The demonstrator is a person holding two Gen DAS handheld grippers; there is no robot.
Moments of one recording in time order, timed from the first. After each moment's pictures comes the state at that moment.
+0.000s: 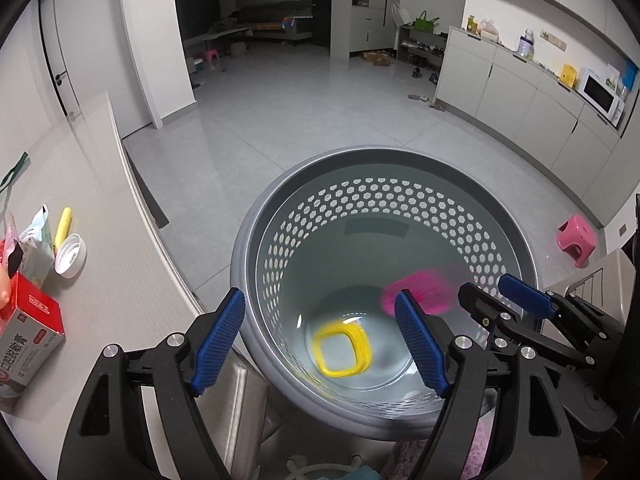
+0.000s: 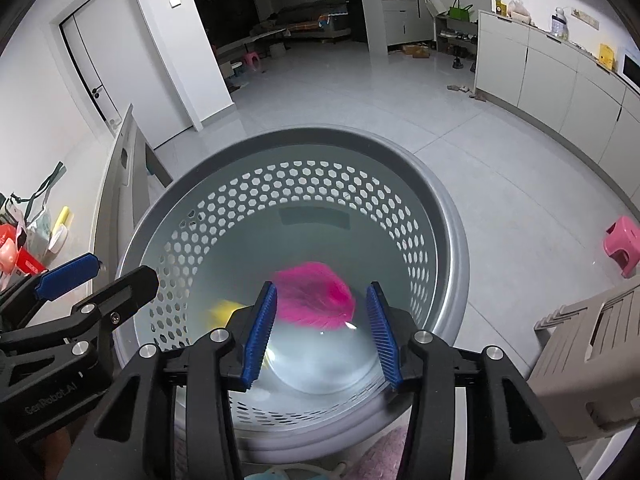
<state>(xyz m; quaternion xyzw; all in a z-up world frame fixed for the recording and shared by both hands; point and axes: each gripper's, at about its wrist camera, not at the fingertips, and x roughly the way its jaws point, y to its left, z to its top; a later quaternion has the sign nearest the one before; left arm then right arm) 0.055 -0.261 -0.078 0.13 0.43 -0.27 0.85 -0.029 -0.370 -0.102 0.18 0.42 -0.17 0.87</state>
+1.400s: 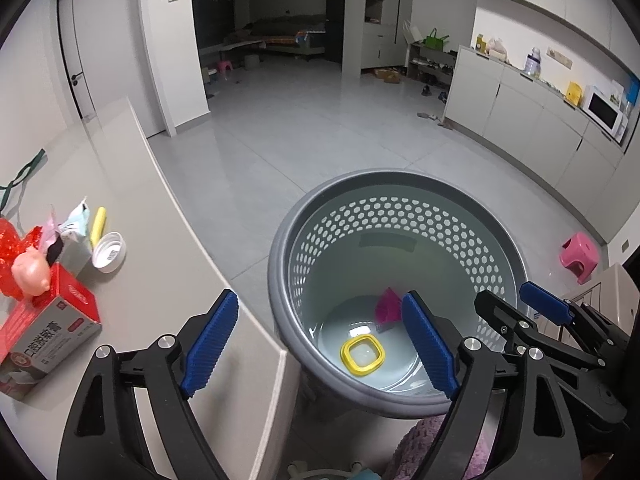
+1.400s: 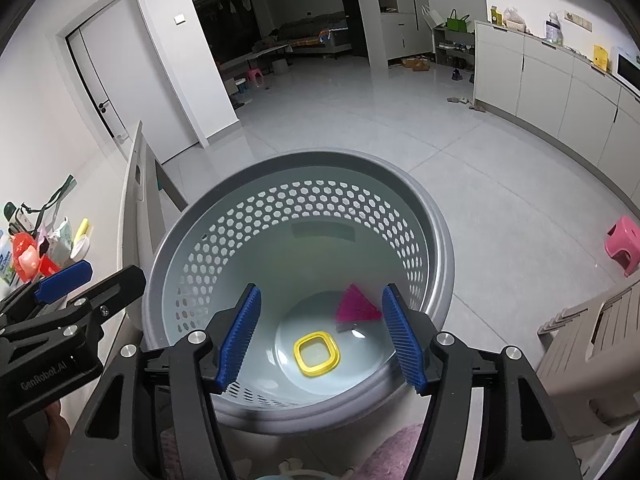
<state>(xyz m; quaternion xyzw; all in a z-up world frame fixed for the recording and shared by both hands) 0.047 -0.227 -0.054 0.11 0.40 -0.26 0.87 -0.048 -0.352 -0.077 0.19 0.39 -0.17 0.89</state>
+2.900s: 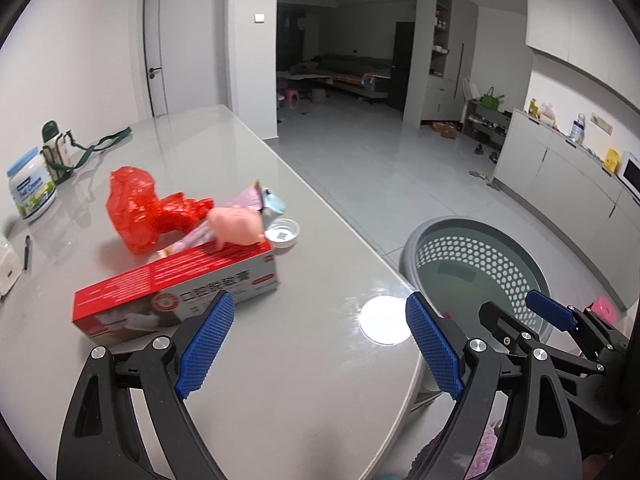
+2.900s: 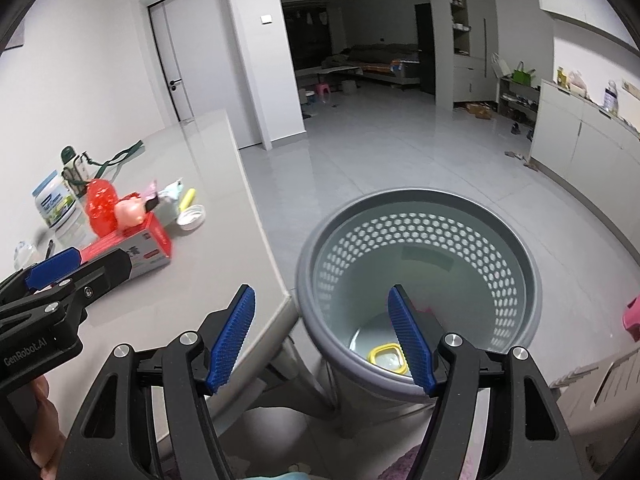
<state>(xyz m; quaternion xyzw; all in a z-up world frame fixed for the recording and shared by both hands) 0.013 -0.070 -0.003 0.04 0.35 -0.16 0.92 -0.039 -0.229 -0.028 0.10 0.36 -0.07 0.93</state>
